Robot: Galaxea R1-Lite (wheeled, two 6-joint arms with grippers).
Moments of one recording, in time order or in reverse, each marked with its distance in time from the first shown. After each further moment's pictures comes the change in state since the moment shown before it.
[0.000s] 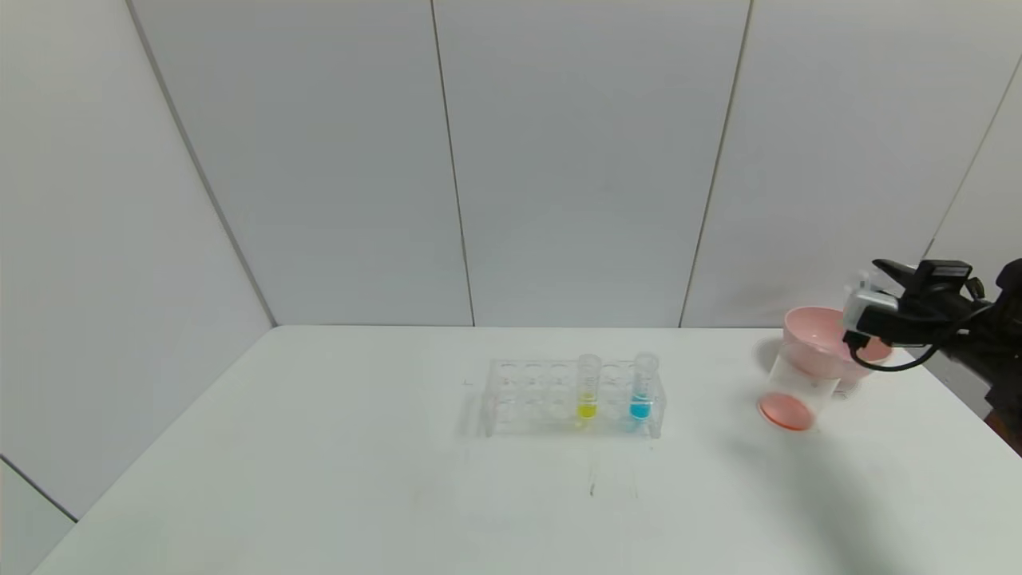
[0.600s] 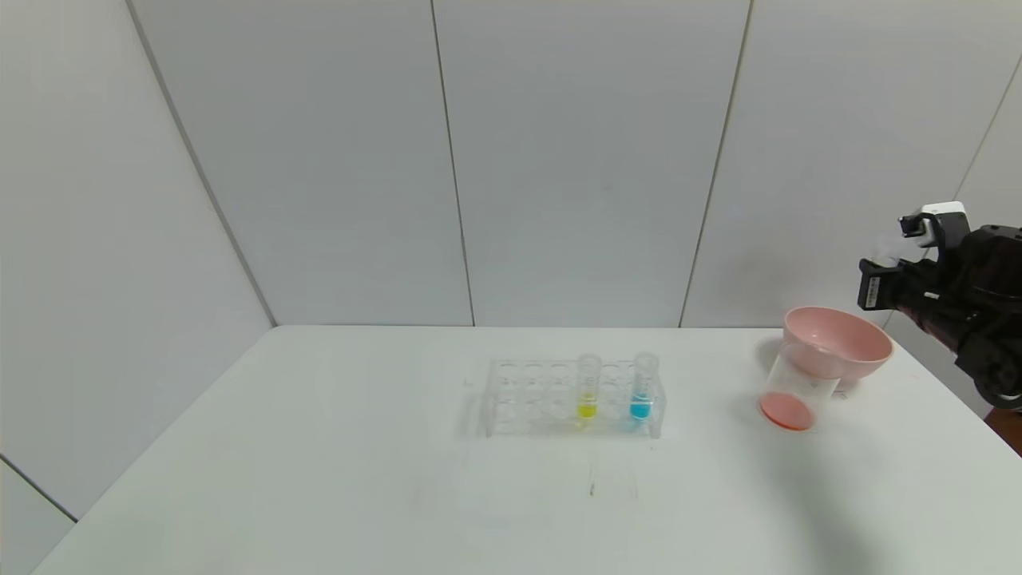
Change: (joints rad) left arm 0.000 0.000 0.000 0.000 0.000 0.000; right arm 0.043 0.053 -0.207 0.205 -0.269 1.351
